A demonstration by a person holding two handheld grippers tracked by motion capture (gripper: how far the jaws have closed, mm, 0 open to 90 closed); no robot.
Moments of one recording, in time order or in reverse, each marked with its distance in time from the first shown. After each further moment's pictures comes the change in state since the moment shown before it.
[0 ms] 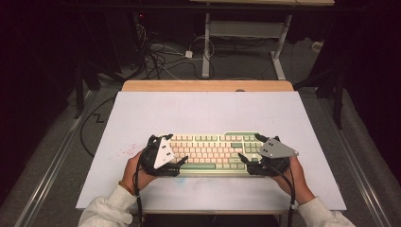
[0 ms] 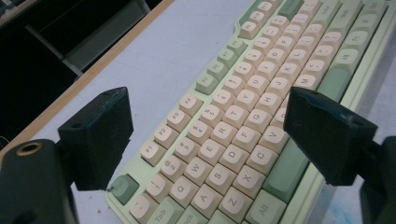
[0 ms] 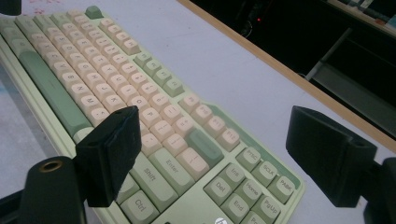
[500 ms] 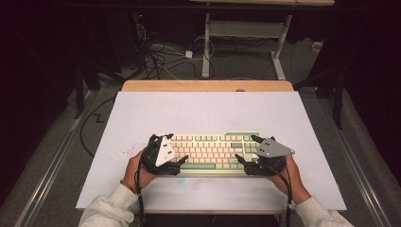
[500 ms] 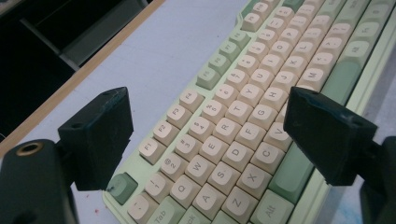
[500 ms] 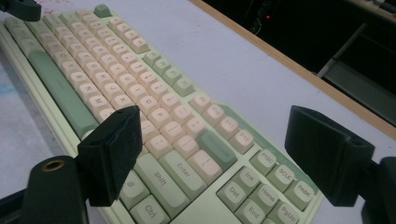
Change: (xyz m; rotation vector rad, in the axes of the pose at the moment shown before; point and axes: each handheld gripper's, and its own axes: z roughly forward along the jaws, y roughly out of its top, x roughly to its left) left arm 0.003 -0.001 0.008 0.020 -0.002 -0.006; right arm 0.003 -0.001 0.009 0.005 0.033 0.012
